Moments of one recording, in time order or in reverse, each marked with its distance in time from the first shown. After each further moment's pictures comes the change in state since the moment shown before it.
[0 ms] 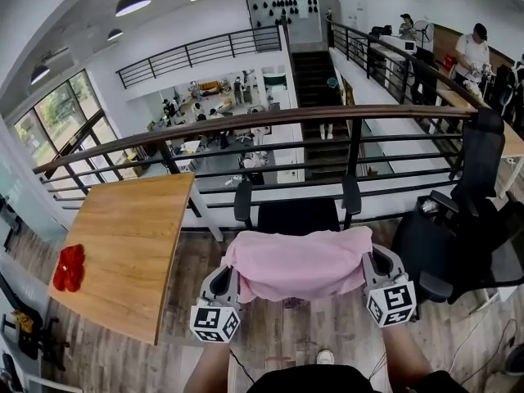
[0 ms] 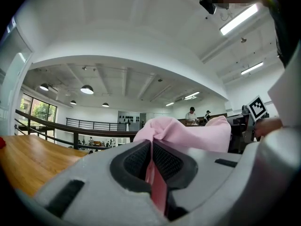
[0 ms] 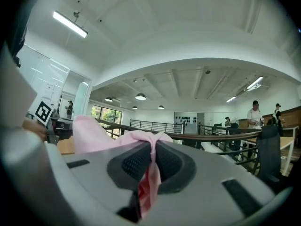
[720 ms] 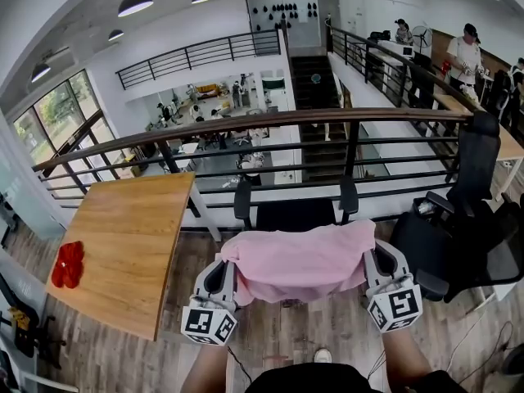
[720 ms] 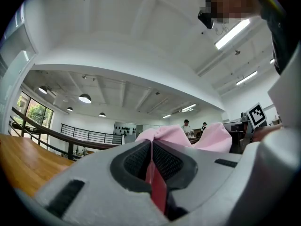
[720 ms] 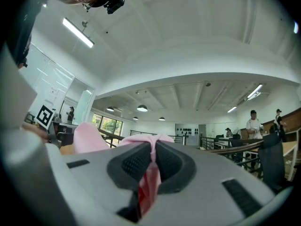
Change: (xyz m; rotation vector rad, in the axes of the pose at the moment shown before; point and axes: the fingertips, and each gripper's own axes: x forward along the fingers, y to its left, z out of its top) left arm -0.038 -0.019 0.070 -0.011 -0.166 -0.038; right arm -0.043 0.025 0.075 -0.027 -0.162 0.009
